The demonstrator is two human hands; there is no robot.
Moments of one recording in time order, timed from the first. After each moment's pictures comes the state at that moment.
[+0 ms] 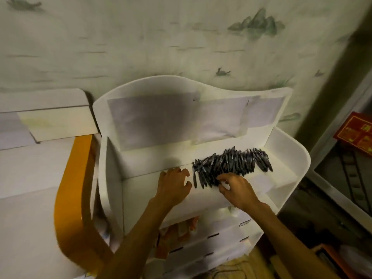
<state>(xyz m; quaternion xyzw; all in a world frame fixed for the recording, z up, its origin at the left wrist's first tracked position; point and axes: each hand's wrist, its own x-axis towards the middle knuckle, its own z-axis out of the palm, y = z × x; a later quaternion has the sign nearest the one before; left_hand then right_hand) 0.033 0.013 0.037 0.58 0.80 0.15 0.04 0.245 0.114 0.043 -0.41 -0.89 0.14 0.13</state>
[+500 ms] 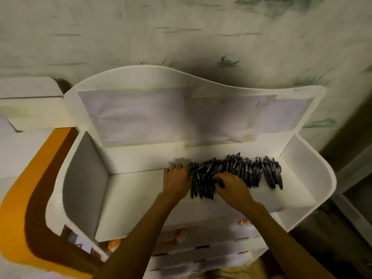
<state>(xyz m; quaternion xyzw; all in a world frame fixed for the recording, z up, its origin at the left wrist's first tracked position) 0.061 0.129 -0.008 0.48 0.87 0.12 0.02 0.243 0.230 0.010 -0.32 -0.92 0.20 0.11</state>
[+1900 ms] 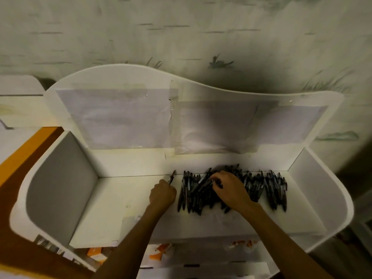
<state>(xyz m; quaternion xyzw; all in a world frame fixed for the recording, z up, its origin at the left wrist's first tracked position) 0.058 0.158 -0.053 0.20 0.93 0.23 0.19 0.230 0.317 -0.013 -0.25 -0.93 0.23 0.14</state>
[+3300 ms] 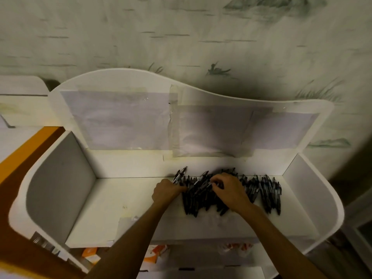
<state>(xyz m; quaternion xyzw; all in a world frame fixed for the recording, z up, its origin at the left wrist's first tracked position) 0.061 0.179 -0.045 0.13 0.90 0.34 0.25 0.241 0.321 -0.006 -0.26 -0.91 0.28 0.18</state>
